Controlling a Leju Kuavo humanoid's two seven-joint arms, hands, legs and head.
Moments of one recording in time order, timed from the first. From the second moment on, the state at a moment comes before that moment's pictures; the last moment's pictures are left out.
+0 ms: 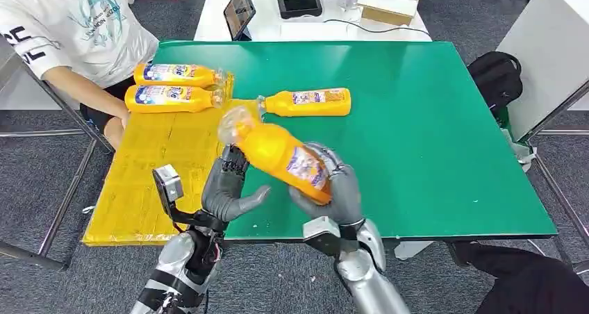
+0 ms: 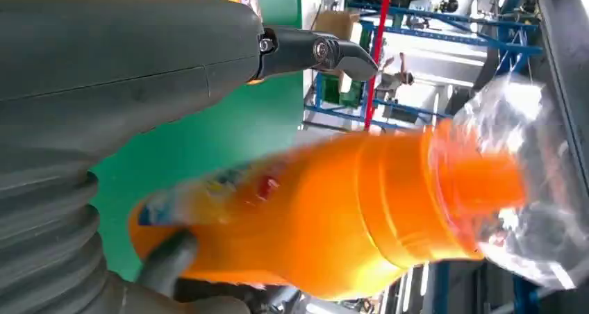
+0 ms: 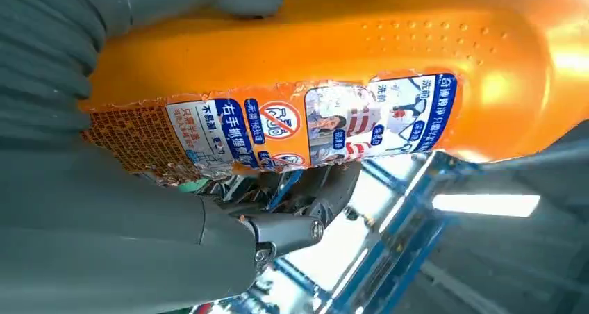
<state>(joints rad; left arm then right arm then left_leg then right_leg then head) -0.23 -0.25 -0.35 -1.28 0.19 -0.27 -0.49 -0.18 0.19 0.29 -1.28 0.45 -0.42 -0.60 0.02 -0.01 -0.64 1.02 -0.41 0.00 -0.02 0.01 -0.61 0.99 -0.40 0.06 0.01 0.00</state>
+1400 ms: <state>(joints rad) -0.21 -0.25 -0.33 -1.22 0.19 -0.25 -0.47 -0.24 0.27 0.45 -0.96 0.41 -0.35 -0.60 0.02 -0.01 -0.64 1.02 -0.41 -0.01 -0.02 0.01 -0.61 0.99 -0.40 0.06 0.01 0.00</state>
